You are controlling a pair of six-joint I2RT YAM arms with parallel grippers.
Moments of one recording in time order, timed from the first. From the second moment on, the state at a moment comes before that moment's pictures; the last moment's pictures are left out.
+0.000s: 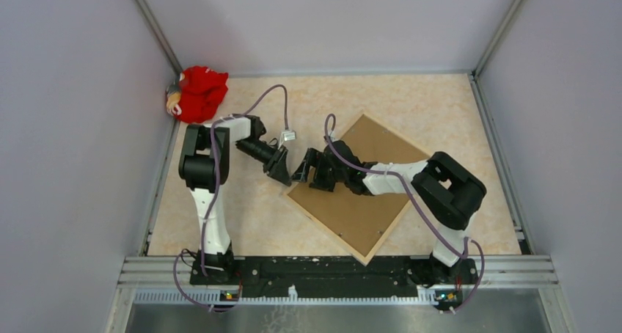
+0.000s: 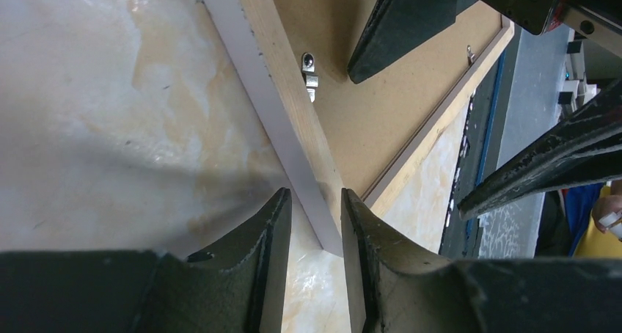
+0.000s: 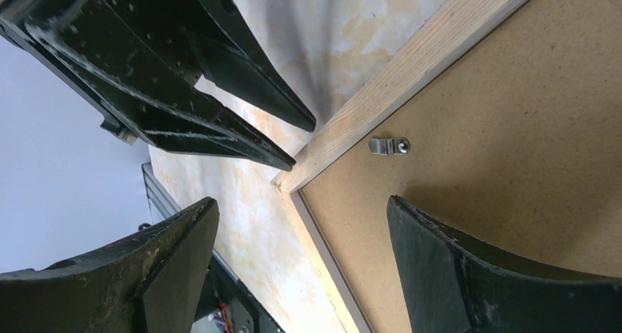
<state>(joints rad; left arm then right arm) -0.14 2.12 1.38 -1.08 1.01 0.89 0.86 1.81 0.93 0.27 -0.17 1.04</state>
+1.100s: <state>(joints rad) -0.15 2.12 1.34 -1.03 1.02 0.84 0.85 1.89 1.00 0.31 -0.12 1.05</state>
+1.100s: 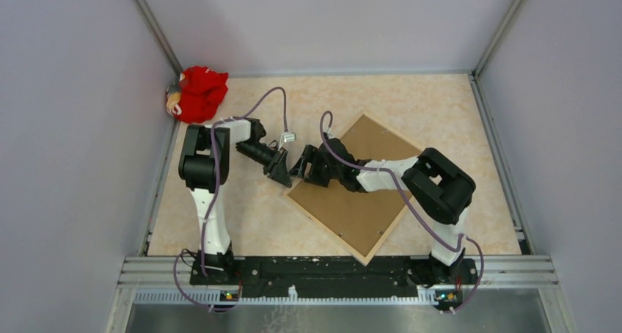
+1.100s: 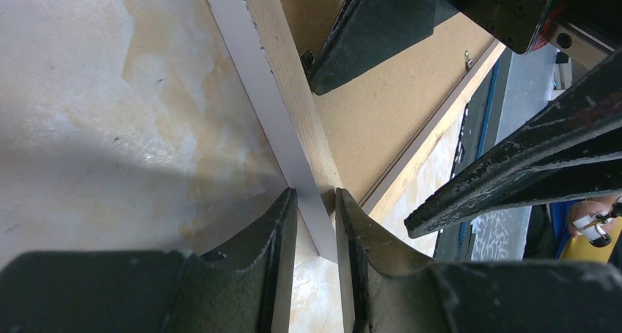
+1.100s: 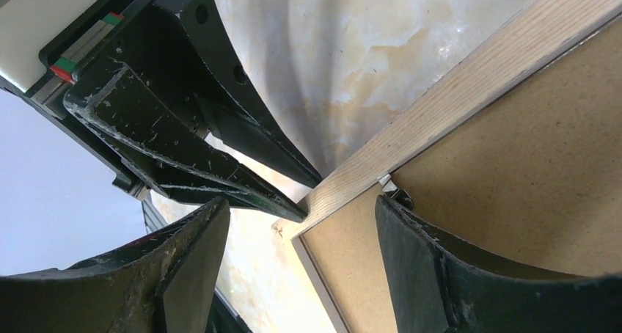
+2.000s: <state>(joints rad) -0.15 2.12 1.37 -1.04 0.99 0.85 0.75 1.67 1.00 0.23 -0.14 0.95</state>
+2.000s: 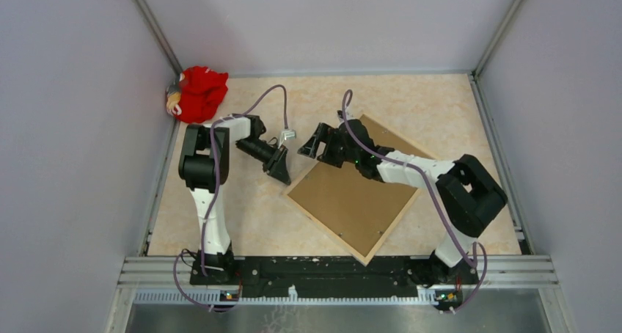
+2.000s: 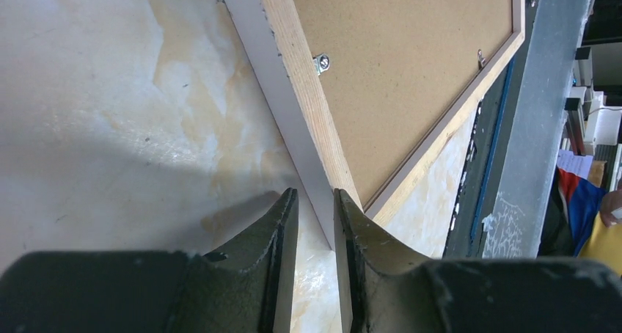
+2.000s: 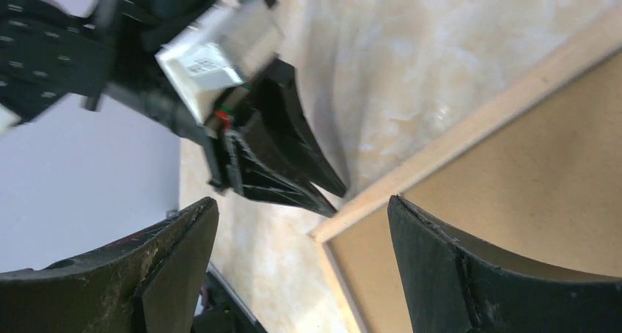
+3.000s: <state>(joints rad) -0.16 2.27 1.66 -0.97 1.01 0.63 0.38 1.83 1.13 0.06 -0.18 0.79</state>
